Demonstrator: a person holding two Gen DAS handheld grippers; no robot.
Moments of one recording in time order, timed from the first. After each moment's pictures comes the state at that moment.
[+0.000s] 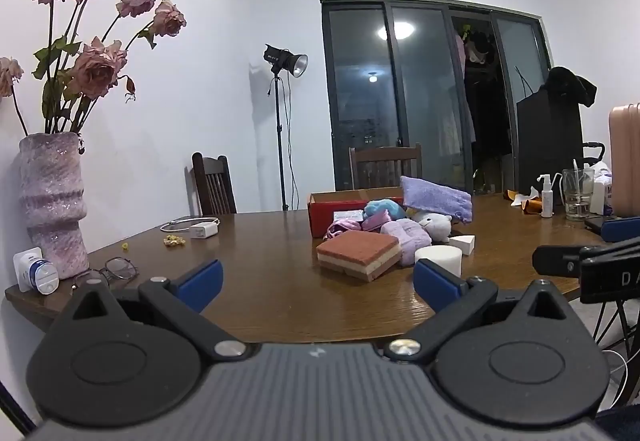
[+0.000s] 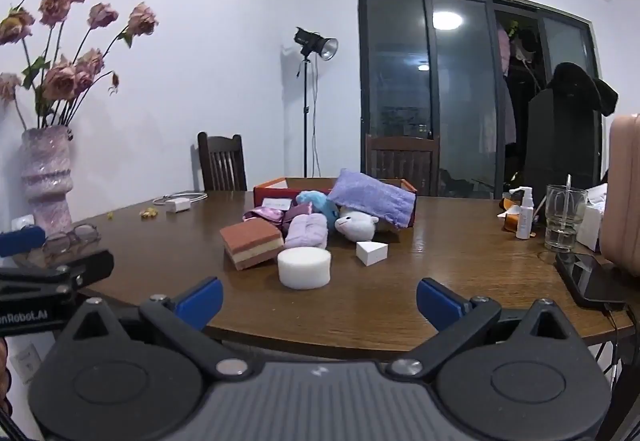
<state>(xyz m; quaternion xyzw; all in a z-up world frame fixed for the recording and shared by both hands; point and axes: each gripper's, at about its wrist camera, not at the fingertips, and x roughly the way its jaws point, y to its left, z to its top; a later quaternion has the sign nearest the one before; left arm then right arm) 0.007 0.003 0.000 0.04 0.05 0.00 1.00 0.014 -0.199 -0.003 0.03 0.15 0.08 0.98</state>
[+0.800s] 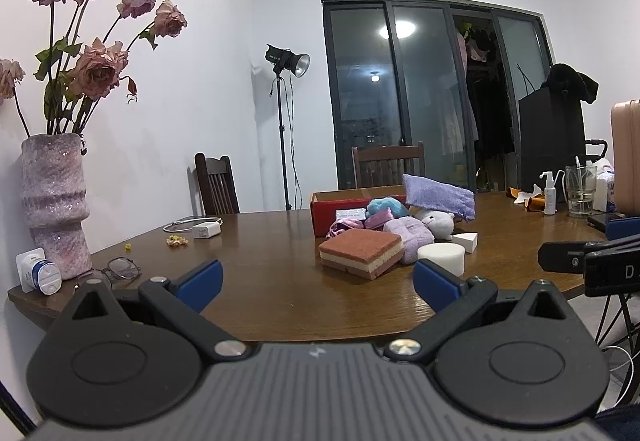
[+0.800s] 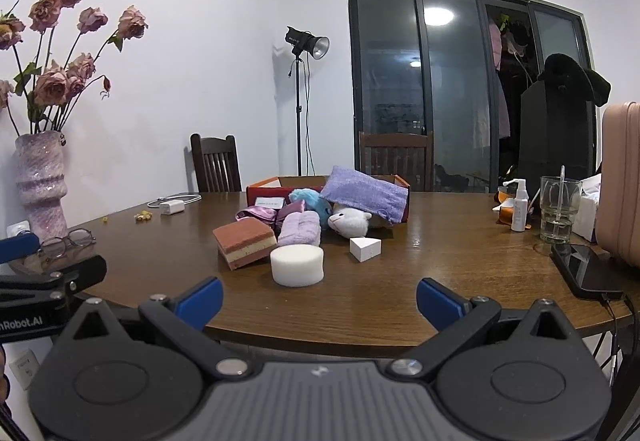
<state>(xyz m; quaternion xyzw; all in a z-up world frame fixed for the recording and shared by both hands) 0.007 -0.002 -0.003 0.05 0.05 0.01 1.00 0.014 -0.200 -0.004 0.04 0.15 0.07 0.98</state>
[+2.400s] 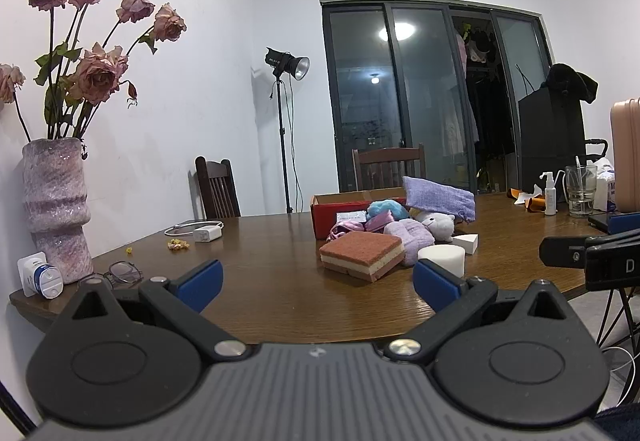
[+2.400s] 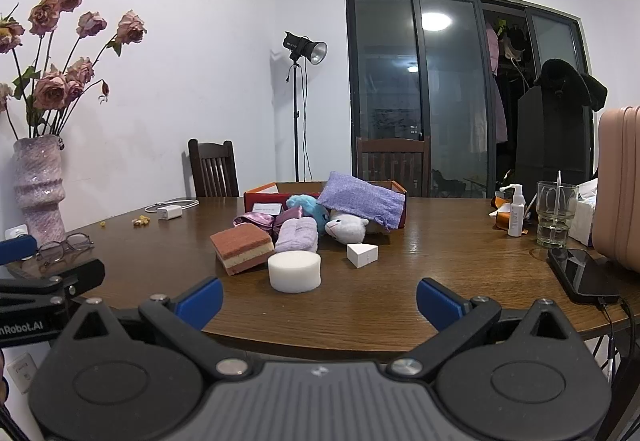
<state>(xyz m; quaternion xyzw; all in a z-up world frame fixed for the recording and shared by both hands) 0.007 -0.004 -0.004 0.05 0.05 0.01 1.00 0.013 -0.200 -0.003 0.04 0.15 0.07 0.99</state>
